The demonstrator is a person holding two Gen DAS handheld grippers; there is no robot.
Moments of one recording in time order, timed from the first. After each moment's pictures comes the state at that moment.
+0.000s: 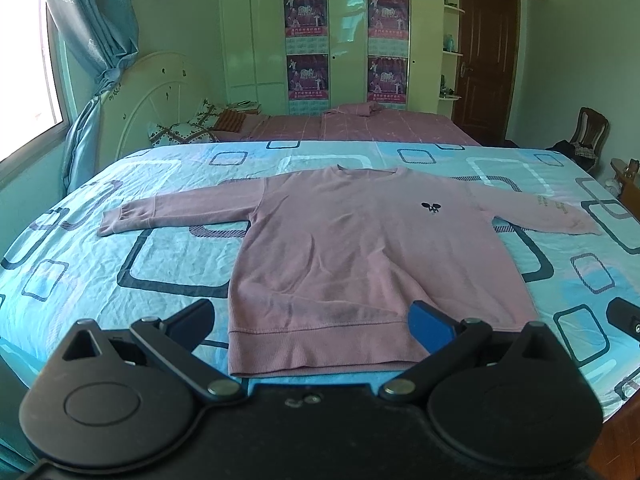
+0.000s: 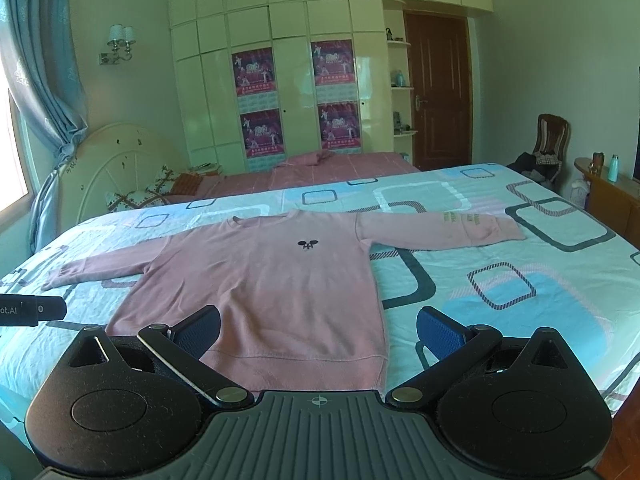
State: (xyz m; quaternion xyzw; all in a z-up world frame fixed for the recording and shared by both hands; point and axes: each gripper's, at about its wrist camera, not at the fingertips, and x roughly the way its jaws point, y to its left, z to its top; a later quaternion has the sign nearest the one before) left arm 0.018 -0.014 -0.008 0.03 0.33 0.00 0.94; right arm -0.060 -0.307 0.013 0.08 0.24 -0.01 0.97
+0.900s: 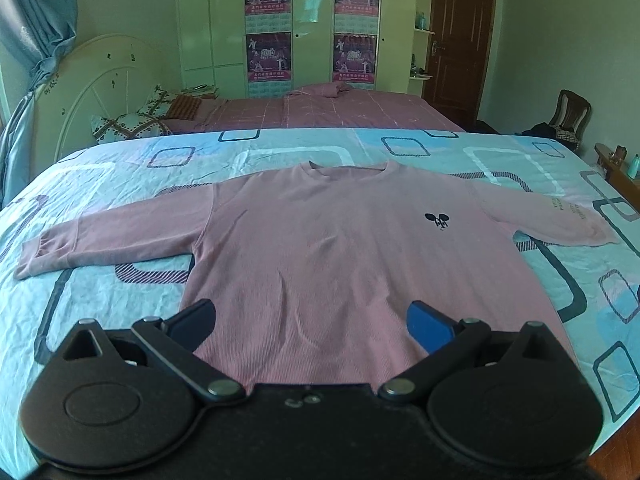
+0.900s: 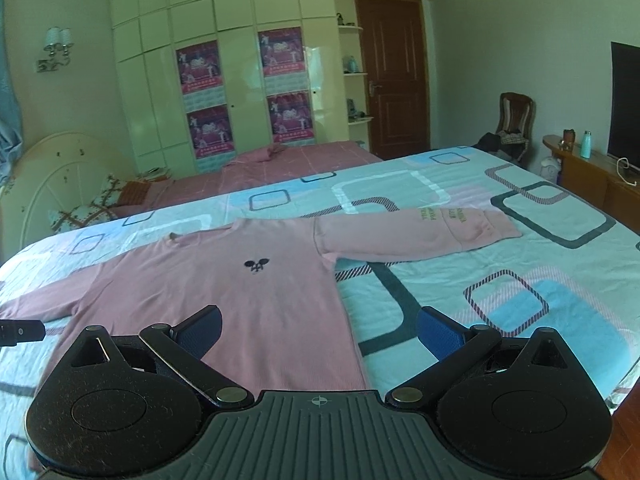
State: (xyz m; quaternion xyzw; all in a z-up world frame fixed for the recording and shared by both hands) left arm 0.199 -0.013 -0.064 0.03 0.36 -0.06 0.93; right arm 0.079 -0.340 -0.022 0.11 0.26 -0.09 0.95
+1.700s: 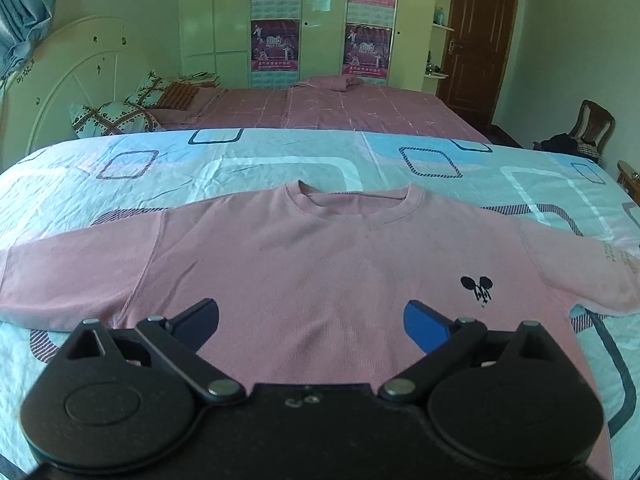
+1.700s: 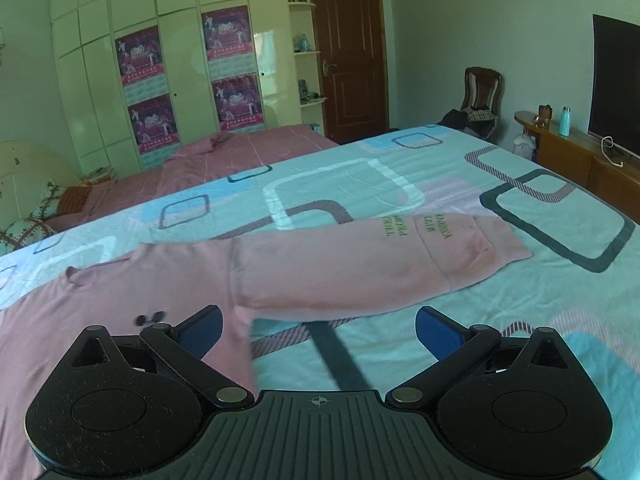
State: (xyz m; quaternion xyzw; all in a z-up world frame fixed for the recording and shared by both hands) left arm 0.361 -0.059 -0.117 0.01 0.38 -0.04 0.92; right arm 0.244 -0.461 -0.086 0.13 0.30 -0.15 0.93
